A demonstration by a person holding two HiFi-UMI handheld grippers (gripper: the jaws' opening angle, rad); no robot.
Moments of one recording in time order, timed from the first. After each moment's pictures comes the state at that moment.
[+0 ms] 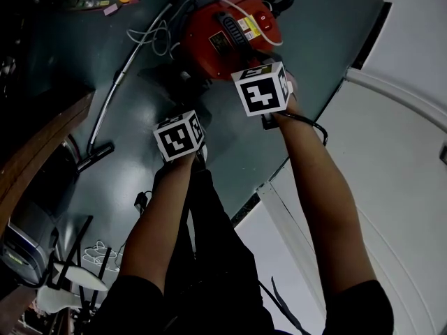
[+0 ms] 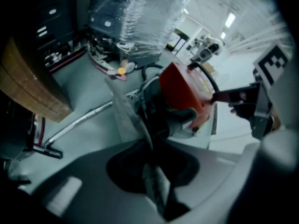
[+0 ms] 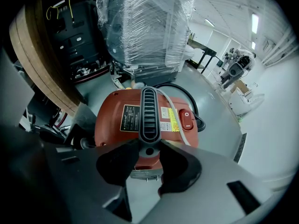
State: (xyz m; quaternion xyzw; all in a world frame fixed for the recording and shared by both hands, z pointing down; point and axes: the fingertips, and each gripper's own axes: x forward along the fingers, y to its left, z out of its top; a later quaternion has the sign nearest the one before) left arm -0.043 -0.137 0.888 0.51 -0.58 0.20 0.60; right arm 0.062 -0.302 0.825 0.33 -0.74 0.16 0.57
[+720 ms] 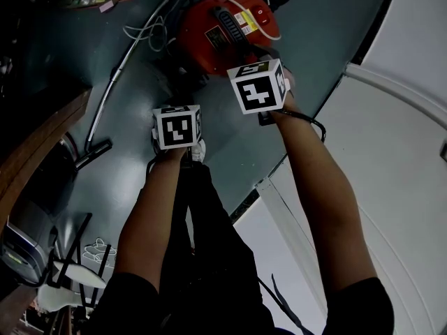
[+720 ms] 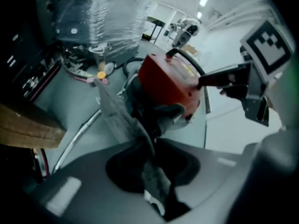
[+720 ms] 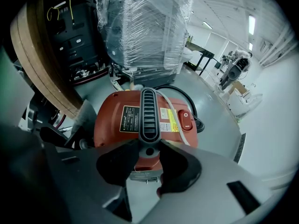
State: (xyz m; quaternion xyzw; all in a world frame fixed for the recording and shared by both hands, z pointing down) left arm -0.031 -0.148 0.884 0.59 -0.51 0.29 0.56; right arm 0.063 -0.302 0.825 0.34 -0.74 0.15 0.56
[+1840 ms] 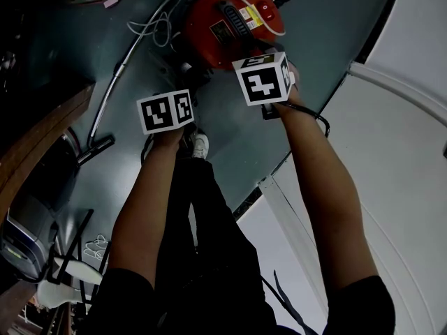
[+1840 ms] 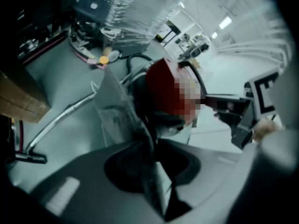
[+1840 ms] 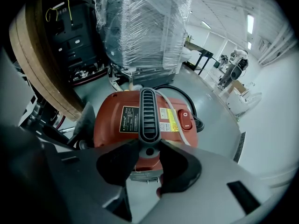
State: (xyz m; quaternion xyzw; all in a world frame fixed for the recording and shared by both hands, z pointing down) left arm -0.031 -0.157 0.884 0.57 -0.48 0.18 0.64; right arm 0.063 -0.304 0.826 0.35 -0.74 0.16 0.55
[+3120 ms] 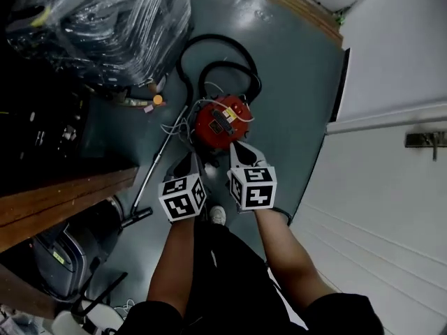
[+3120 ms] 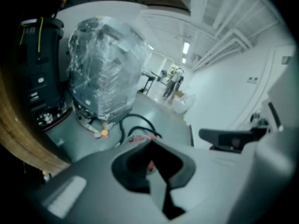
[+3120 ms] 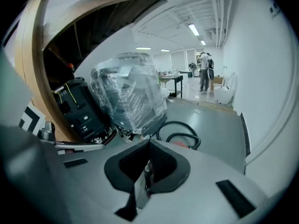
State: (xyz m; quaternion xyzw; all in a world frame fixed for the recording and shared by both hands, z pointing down) left arm -0.077 -0.187 0.542 0.66 -0.62 0.13 0.41; right arm 0.033 -0.228 0.515 0.46 -0.80 0.27 0.28
